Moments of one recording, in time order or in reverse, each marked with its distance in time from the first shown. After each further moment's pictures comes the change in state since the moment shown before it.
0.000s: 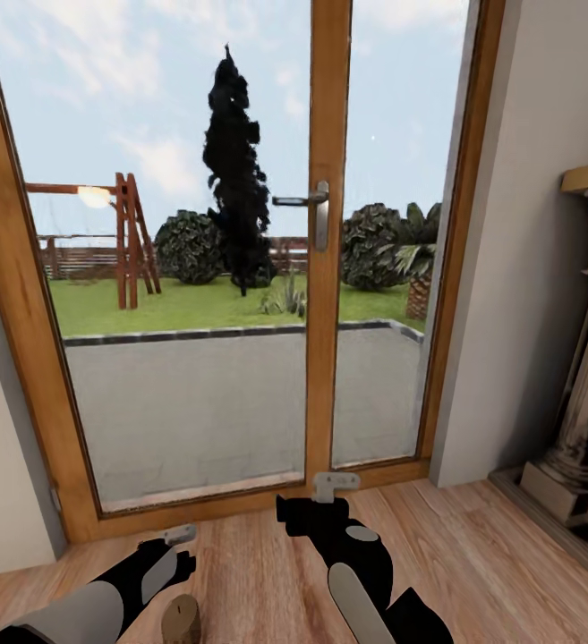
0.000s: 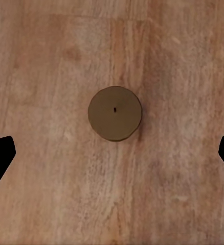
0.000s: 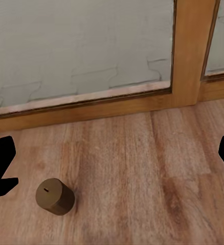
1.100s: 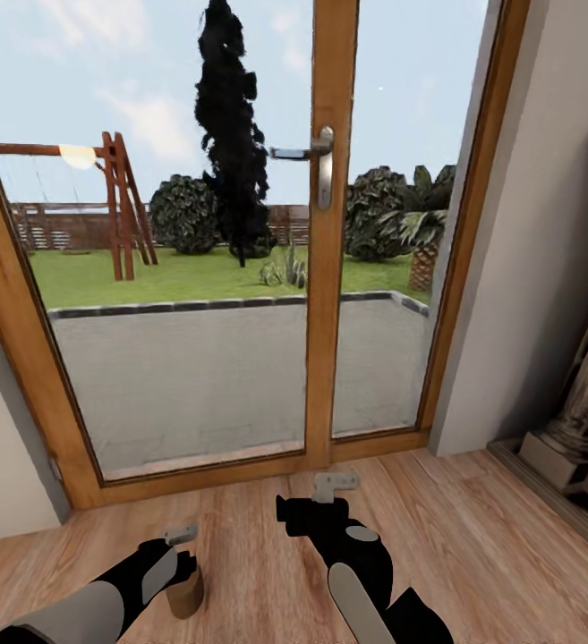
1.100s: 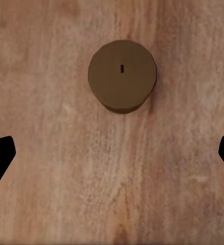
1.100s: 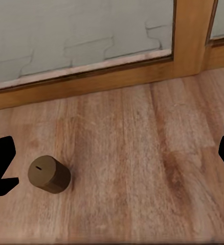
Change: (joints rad) left arm 0.000 -0.001 0.000 -0.001 0.000 -0.001 0.000; right arm 0.000 0.000 0.000 0.000 0.000 0.000 0.000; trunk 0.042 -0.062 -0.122
